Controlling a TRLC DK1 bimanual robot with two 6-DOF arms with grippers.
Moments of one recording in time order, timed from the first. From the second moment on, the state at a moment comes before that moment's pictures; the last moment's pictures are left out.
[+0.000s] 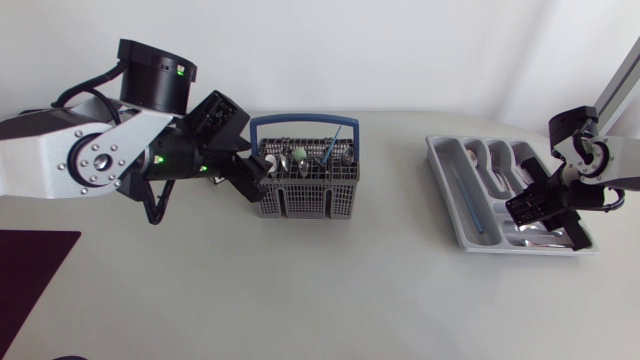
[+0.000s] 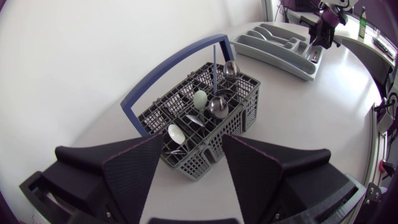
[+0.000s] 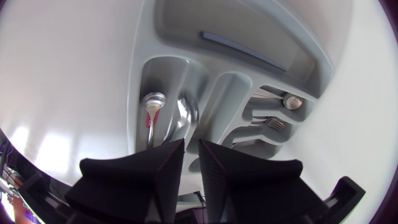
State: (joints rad) left arm -0.46 1.44 0.97 -0.15 0.05 0.40; right arm -0.22 1.67 0.94 -0.34 0.34 -2.02
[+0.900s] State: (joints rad) left arm -0.39 1.44 0.97 -0.18 0.05 0.67; right arm 0.02 1.44 1.09 -0.59 -0.09 -1.15
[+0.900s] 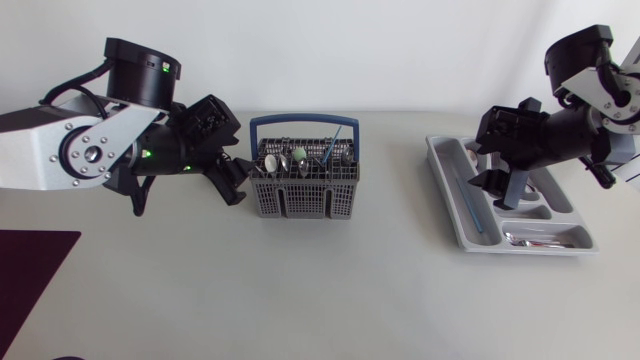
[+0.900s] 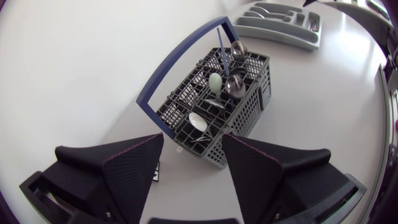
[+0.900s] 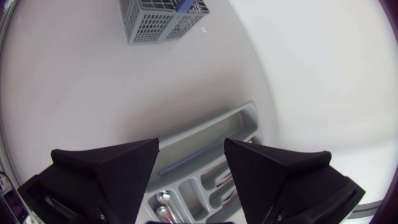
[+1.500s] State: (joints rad) left arm -0.39 1.59 1.02 -0.23 0.08 1.51; right arm 0.31 1.38 0.86 -0.48 -0.12 -0.89
